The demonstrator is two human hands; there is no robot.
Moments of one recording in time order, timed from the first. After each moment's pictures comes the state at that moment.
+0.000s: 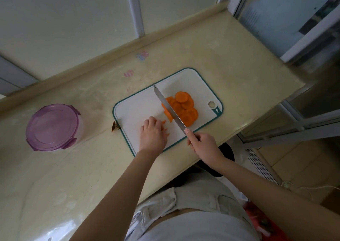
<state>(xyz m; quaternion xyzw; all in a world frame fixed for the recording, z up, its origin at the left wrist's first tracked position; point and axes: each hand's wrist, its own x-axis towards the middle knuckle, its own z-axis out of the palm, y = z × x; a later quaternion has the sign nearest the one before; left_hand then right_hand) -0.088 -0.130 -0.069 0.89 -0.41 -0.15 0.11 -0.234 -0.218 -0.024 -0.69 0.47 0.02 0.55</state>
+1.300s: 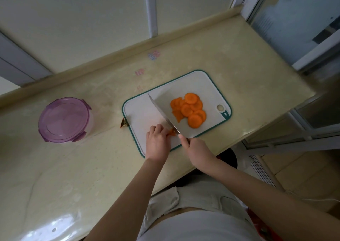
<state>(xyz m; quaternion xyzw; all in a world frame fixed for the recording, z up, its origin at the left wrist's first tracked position) -0.101 -0.109 -0.089 0.89 -0.39 -0.06 0.24 -0.204 -0.193 -0.029 -0.78 0.43 0.11 0.43</state>
